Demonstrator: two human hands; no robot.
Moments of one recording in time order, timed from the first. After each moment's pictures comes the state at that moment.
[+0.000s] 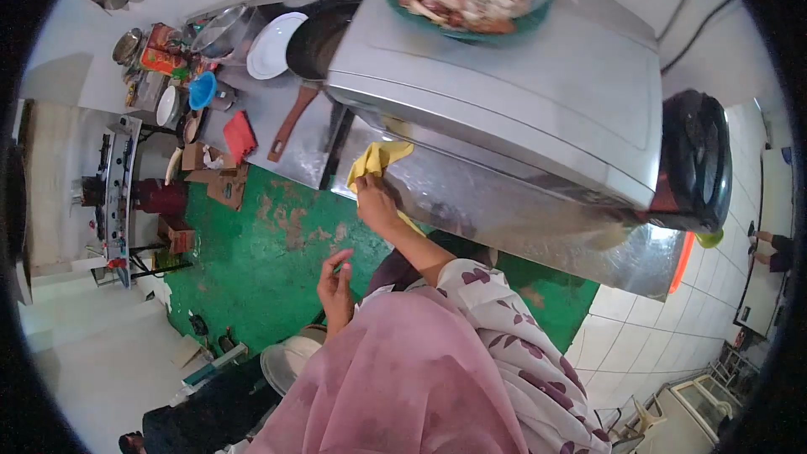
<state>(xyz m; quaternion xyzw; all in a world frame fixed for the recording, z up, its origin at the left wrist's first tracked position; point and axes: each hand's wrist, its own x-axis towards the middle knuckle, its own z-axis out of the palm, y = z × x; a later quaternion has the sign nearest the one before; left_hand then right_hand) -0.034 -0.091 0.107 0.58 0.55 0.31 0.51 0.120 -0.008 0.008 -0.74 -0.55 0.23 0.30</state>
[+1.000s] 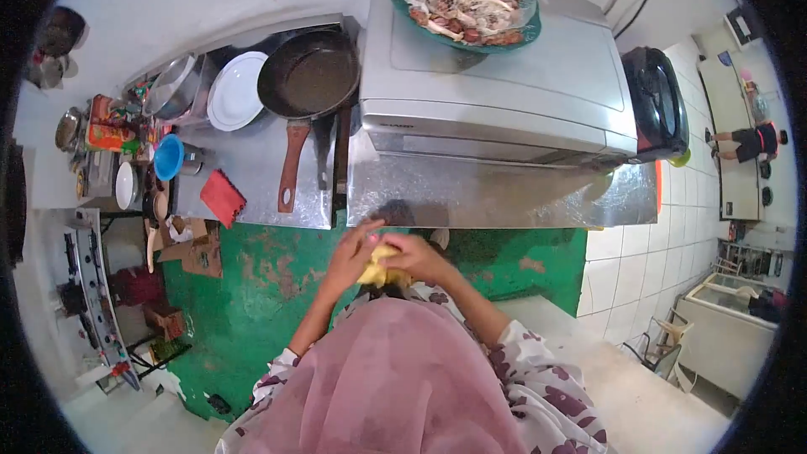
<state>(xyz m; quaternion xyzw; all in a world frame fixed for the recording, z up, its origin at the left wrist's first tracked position) -0.023 0.082 0.092 0.86 0.20 0.11 0.46 0.097 -0.056 0.074 -0.62 -0.37 0.50 0.48</state>
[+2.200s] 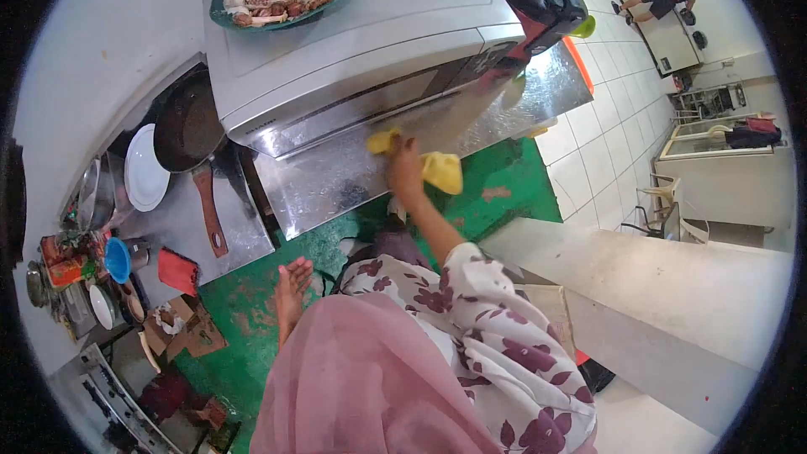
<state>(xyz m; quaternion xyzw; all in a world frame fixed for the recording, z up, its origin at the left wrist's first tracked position) -0.089 0.096 0.055 0.52 0.39 -0.06 0.76 0.179 -0.112 -0.014 -0.95 -0.10 -0.05 0.30</state>
